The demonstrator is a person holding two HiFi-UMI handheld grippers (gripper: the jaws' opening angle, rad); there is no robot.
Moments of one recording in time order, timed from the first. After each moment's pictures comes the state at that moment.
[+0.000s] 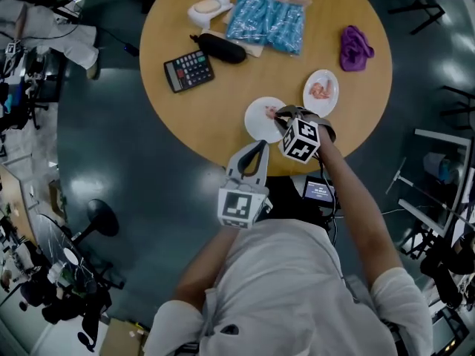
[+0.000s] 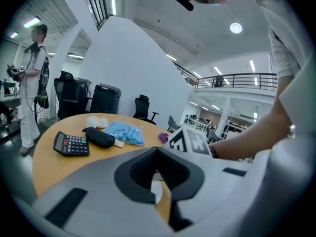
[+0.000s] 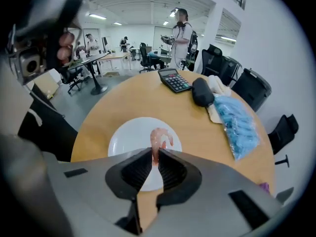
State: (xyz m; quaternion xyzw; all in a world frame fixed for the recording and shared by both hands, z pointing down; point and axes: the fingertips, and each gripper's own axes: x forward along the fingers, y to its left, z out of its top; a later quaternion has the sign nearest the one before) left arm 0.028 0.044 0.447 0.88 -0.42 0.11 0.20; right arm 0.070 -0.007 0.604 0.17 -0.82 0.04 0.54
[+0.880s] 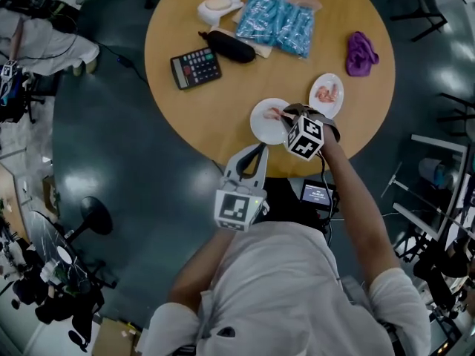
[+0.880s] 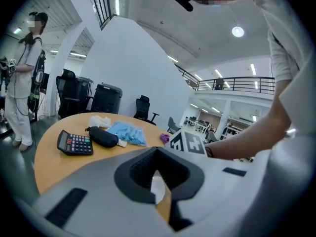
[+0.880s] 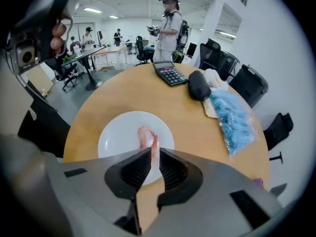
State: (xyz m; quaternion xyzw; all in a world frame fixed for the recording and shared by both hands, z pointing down) left arm 0.001 0.047 0.446 0.88 -0.42 0.10 0.21; right arm 0.073 -0.019 0.616 0.18 -0.80 0.03 0.57
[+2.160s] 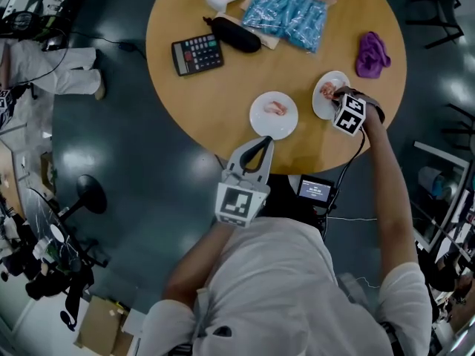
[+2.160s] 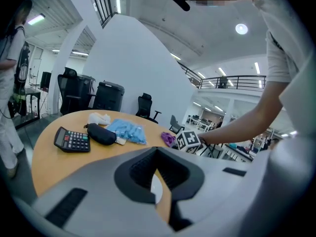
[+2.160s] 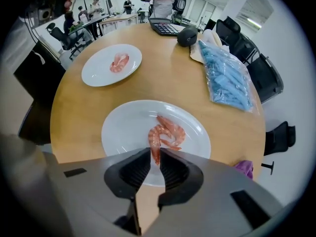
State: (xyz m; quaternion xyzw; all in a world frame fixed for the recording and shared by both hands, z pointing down) left arm 0.025 0.040 0.452 0.87 -0.43 0.11 0.22; right arm 0.251 -0.069 0.654 0.11 -0.71 0.00 0.70
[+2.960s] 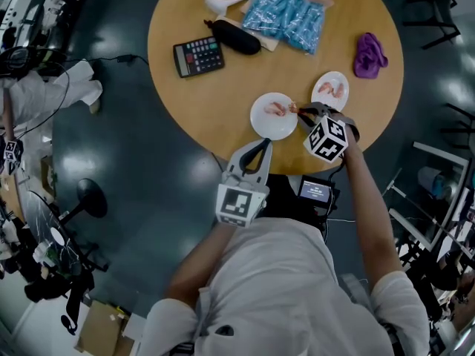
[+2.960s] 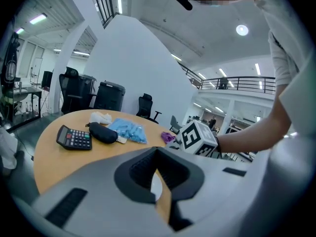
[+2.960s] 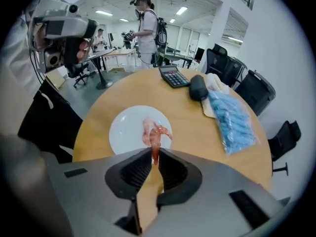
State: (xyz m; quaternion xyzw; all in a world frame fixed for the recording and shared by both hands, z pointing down) left arm 0.019 0.049 0.452 0.86 -0.44 0.11 0.22; right arm 0.115 -0.012 0.593 0.14 -0.82 0.01 0.56
